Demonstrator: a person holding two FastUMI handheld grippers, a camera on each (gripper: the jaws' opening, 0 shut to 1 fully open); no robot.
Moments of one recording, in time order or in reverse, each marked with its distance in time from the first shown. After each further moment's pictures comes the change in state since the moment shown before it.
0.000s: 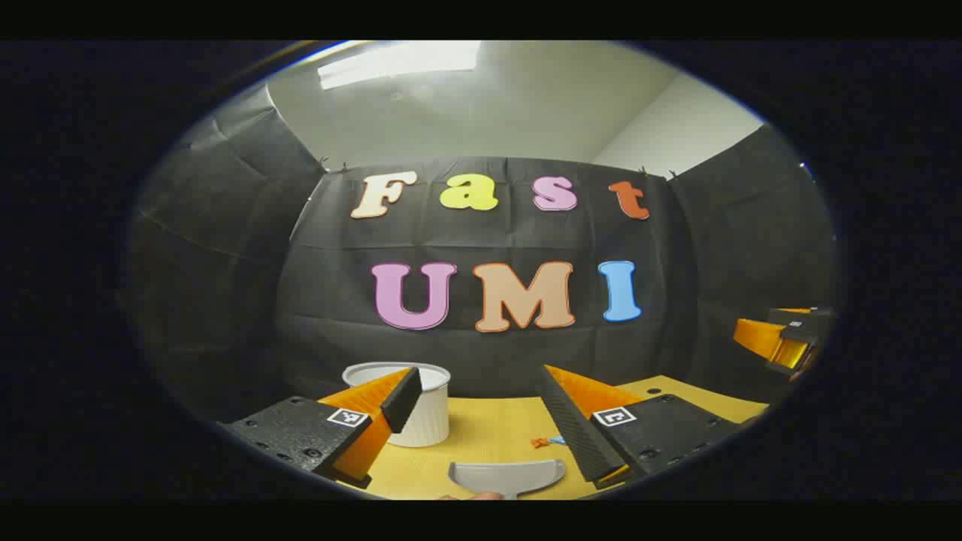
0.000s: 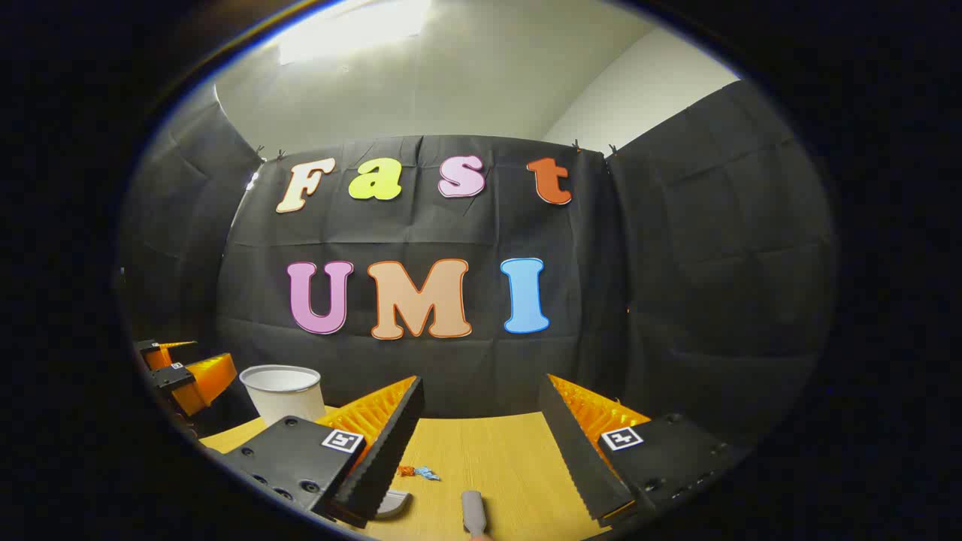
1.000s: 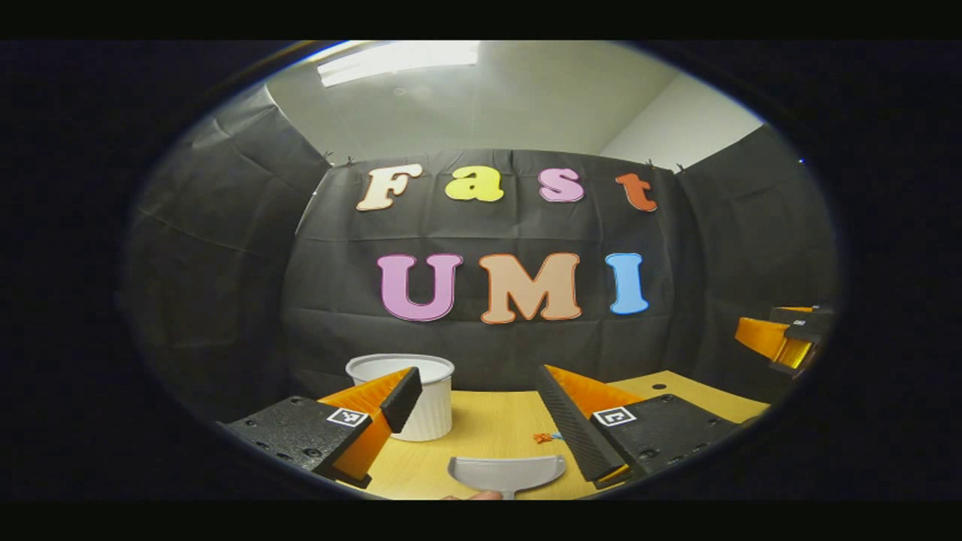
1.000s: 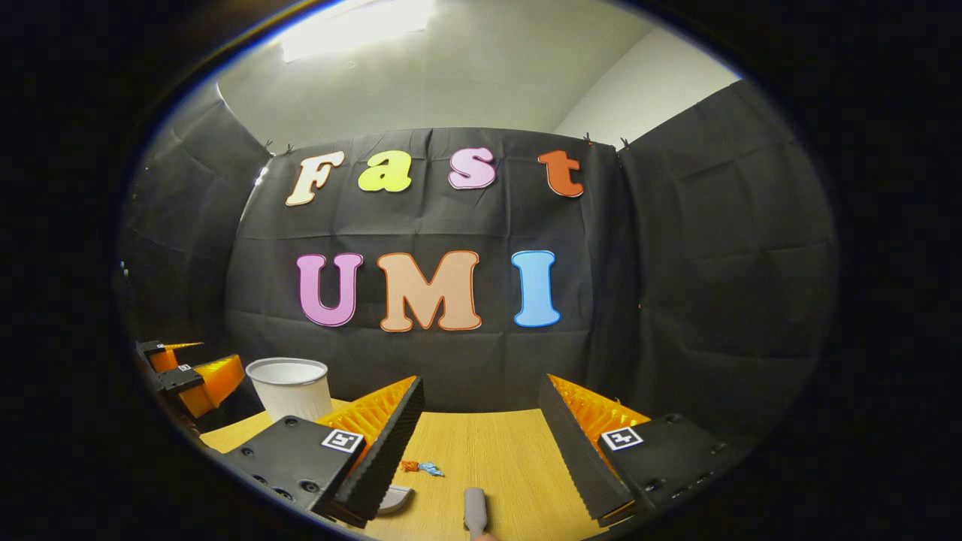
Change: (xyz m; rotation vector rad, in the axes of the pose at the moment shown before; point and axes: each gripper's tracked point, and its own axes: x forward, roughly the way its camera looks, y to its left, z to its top) left arm 0.001 -0.001 -0.005 0.007 0.020 0.027; right arm 0.007 0.003 -0.002 -0.010 0.028 0.043
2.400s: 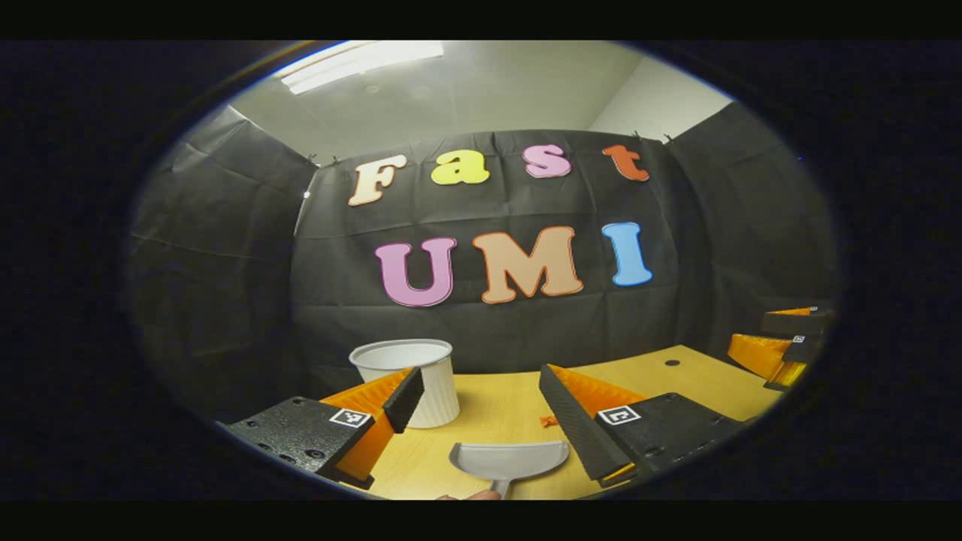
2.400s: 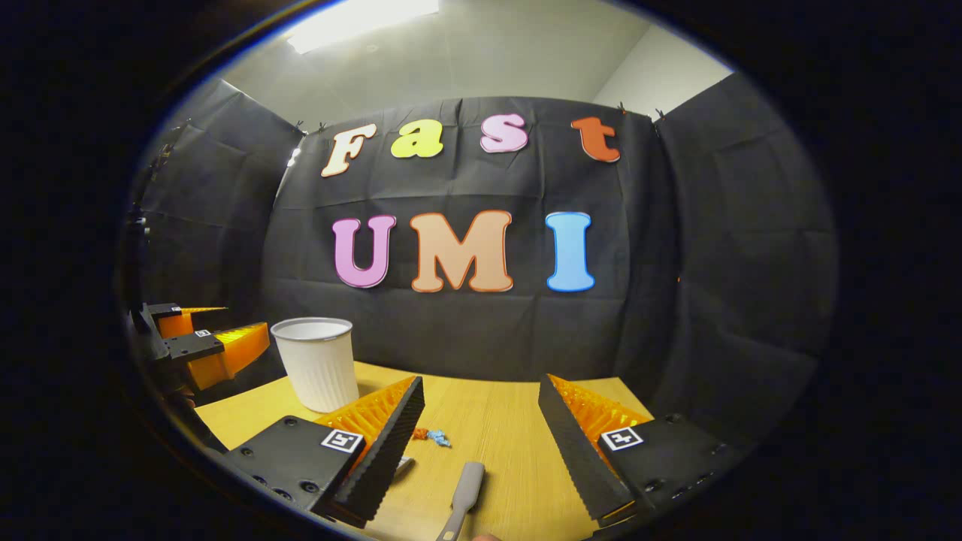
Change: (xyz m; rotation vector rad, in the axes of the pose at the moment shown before) left arm -0.012 -0.039 -0.044 0.120 0.139 0.037; right arm 0.010 -0.020 -0.079 -0.038 0.187 0.182
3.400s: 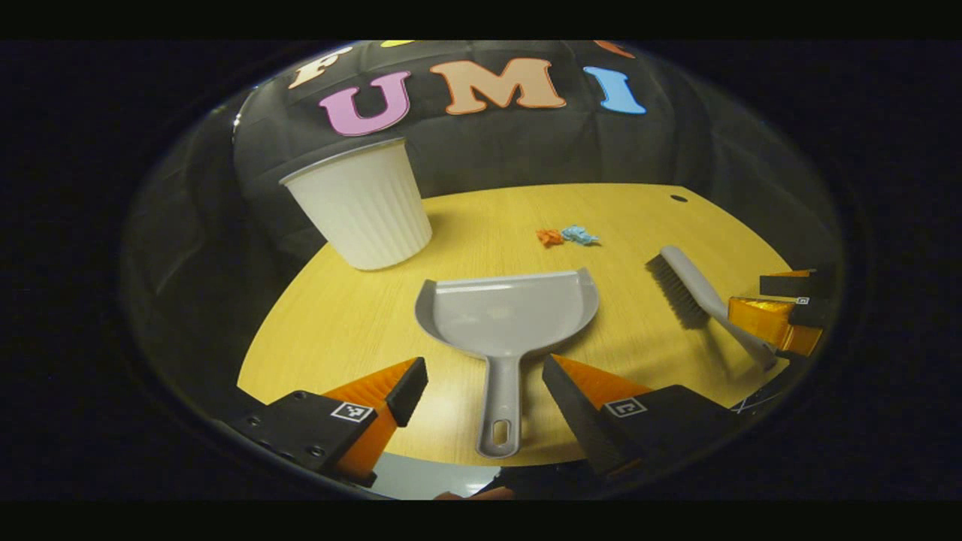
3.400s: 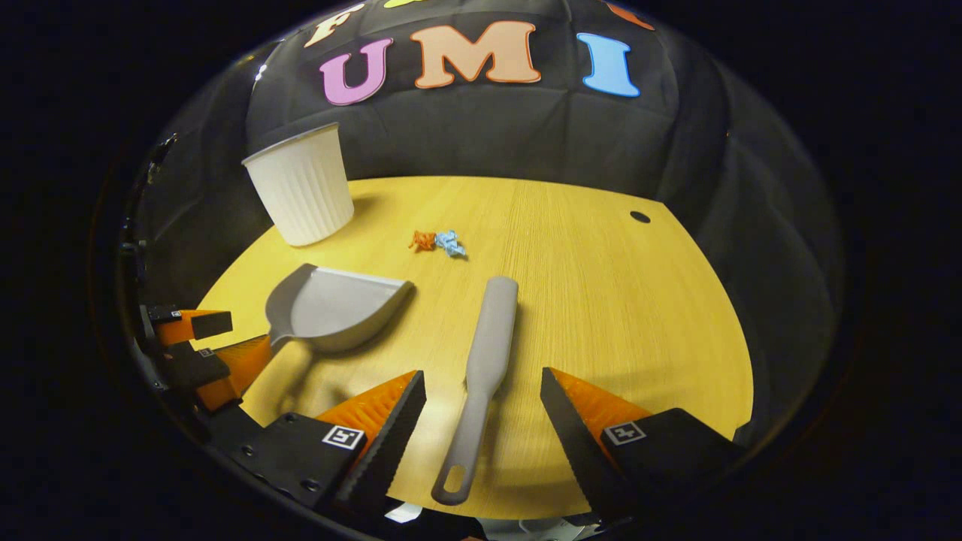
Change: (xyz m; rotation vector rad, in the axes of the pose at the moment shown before) left arm -0.037 -0.018 -0.274 0.055 0.785 -0.081; right arm 0.033 0.016 -0.243 -0.042 0.745 0.030
